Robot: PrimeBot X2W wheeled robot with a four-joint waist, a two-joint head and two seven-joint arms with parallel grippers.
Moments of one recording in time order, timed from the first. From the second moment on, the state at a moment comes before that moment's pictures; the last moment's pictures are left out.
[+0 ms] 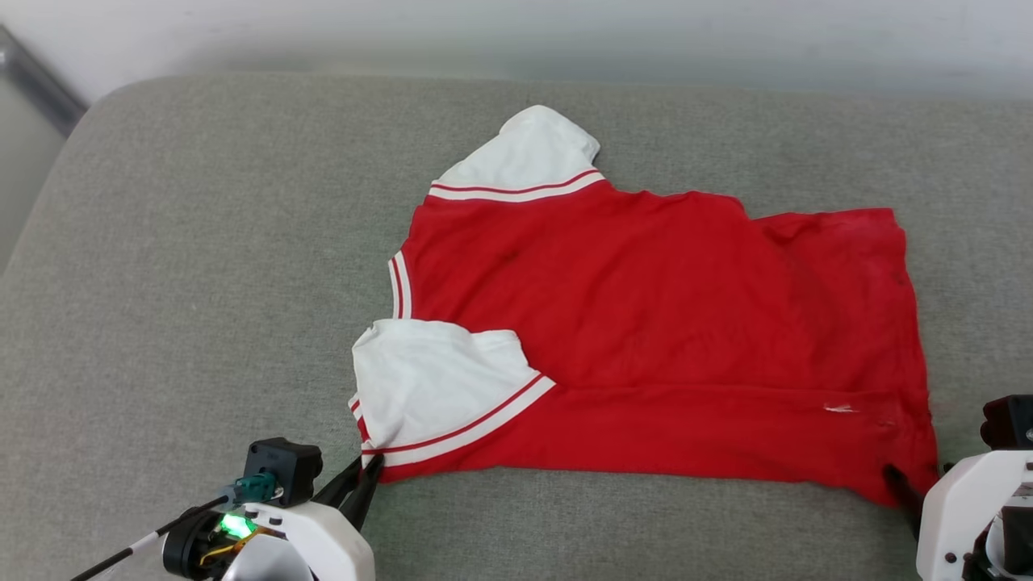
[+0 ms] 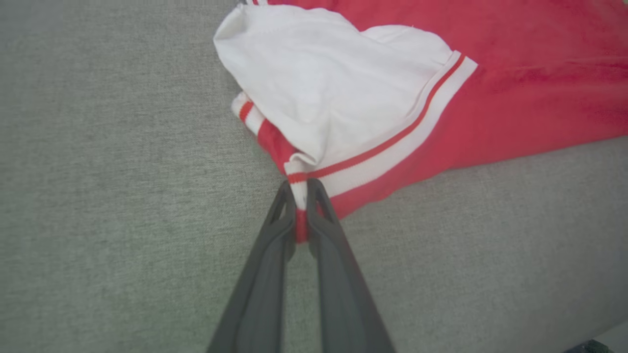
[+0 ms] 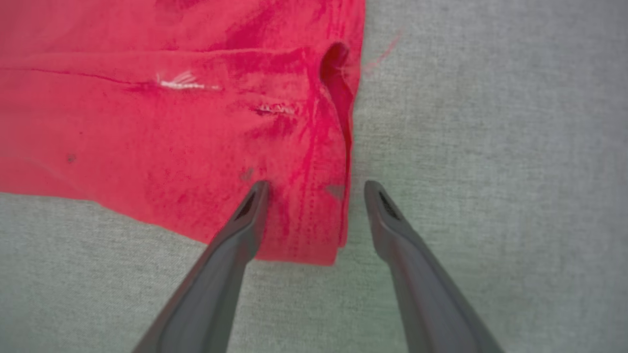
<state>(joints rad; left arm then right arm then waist) -0.06 0.47 -0.47 0.01 -0.59 0.10 0.15 0.01 -0.22 -0.15 -0.03 0.24 0.13 0.71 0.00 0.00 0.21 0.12</state>
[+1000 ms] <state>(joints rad) 0.09 0.55 -0.51 -0.03 -0.58 0.11 0.16 0.11 -0.22 -0.21 -0.03 0.26 0.13 0.75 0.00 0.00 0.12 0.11</state>
